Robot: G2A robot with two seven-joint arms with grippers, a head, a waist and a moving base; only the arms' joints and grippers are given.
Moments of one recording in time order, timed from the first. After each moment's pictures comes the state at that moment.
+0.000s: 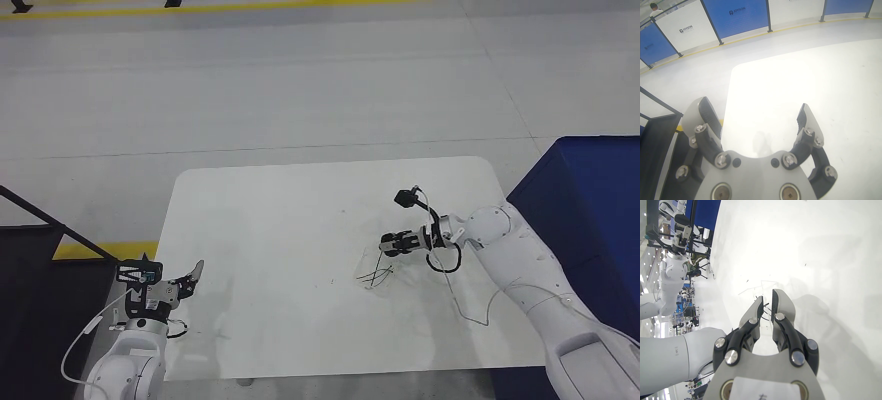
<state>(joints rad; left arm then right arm) 1.73 -1.15 -1.60 -1.80 1.33 0.00 0.00 -0.66 -1.08 0.88 -0.84 -0.01 -0.60 1.18</state>
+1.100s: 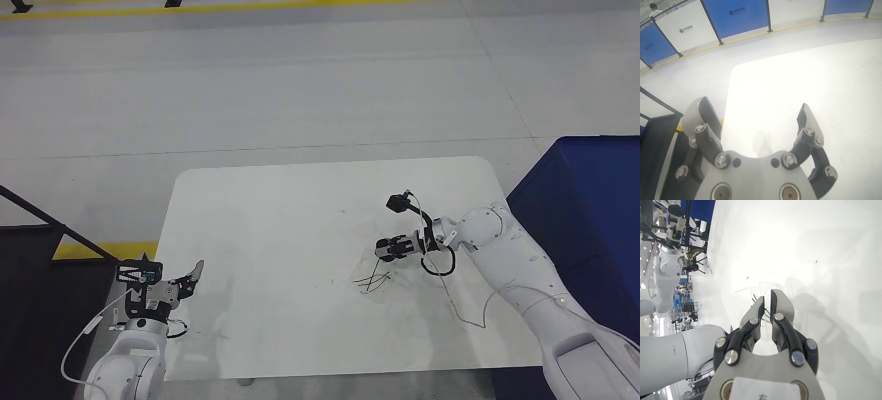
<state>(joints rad) 1.73 -1.15 -1.60 -1.80 1.33 0.00 0.00 -0.66 -1.08 0.85 -0.86 -0.02 -0.59 1.19</state>
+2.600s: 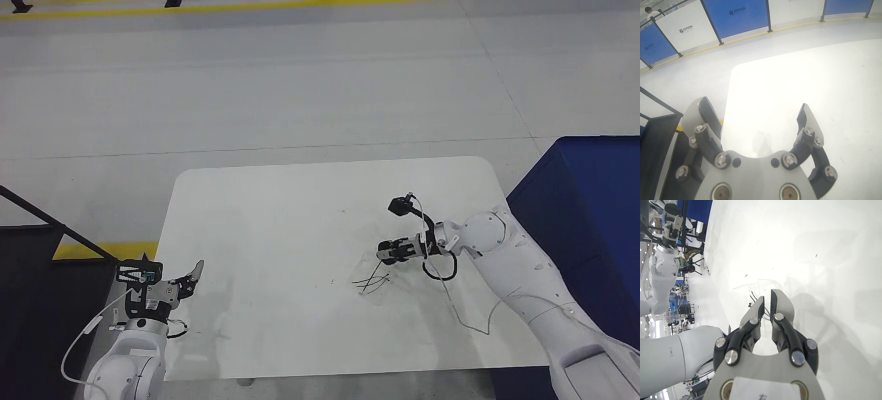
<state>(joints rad) 1.73 -1.15 -1.60 -1.80 1.33 0.00 0.00 -0.72 -1.05 0.89 -0.97 -0.07 -0.55 1.17</state>
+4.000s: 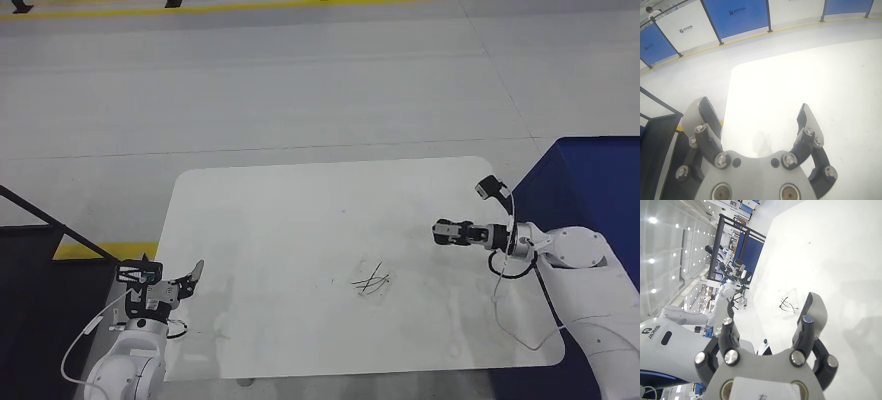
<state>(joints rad) 1.73 -1.15 -1.60 -1.80 1.33 0.00 0.00 -1.00 -0.91 1.37 -1.13 0.34 -0.52 1.30</state>
